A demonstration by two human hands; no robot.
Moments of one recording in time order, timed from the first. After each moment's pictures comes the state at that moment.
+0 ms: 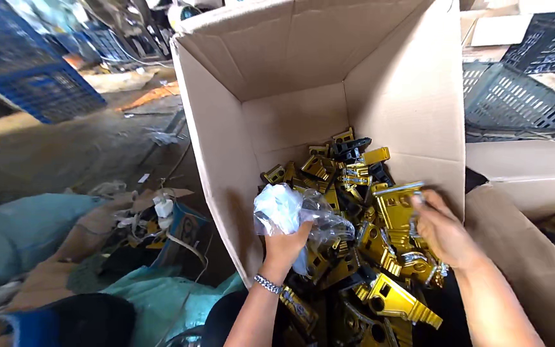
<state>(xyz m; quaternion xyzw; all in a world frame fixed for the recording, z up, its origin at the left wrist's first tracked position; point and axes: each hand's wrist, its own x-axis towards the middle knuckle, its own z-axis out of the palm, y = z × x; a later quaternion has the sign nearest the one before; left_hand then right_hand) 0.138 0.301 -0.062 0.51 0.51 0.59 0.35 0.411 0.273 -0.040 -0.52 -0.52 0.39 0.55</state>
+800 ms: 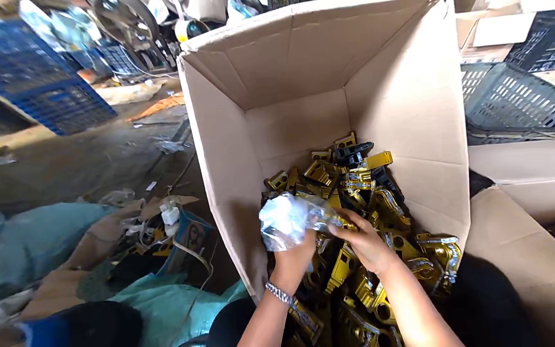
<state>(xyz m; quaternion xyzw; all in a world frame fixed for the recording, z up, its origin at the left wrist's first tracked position) 0.149 0.300 -0.080 0.62 0.48 0.60 0.19 0.307 0.300 -0.065 -0.48 -0.44 0.58 0.49</state>
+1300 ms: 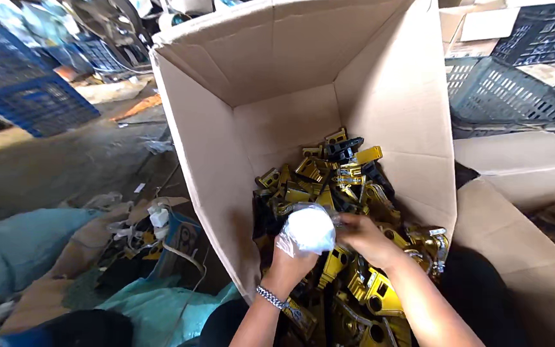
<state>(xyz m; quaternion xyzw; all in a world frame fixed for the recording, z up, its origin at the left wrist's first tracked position) 0.142 0.290 -0.082 0.70 0.42 0.52 0.26 0.332 0.287 -0.059 -0.45 -0.49 0.57 0.47</state>
